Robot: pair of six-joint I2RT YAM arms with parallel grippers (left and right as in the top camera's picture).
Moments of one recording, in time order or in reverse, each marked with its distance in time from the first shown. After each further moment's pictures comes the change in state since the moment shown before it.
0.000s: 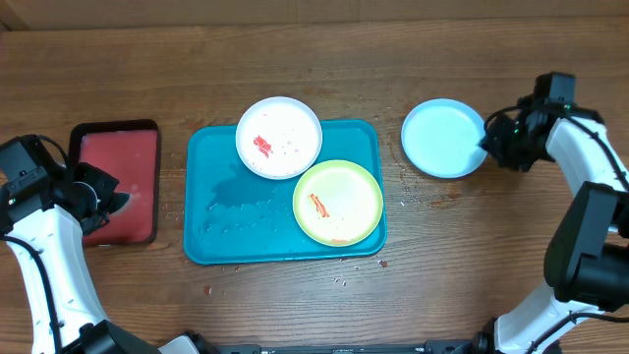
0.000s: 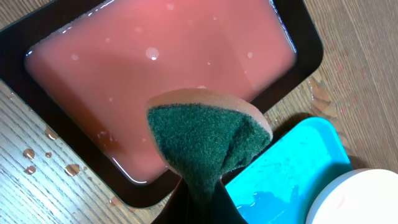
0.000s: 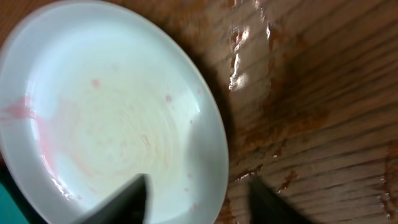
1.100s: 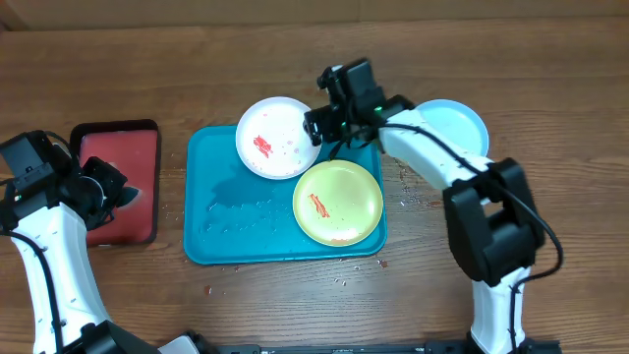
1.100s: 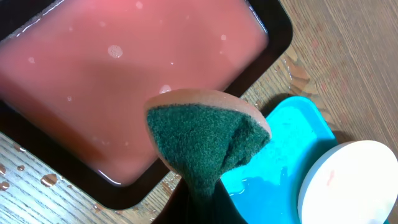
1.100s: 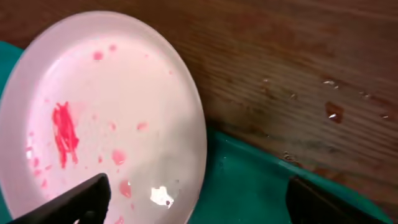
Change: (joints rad) left arm -0.027 0.000 0.000 0.014 0.063 0.072; right arm 0.719 0.232 0.267 0.311 0.066 -0.179
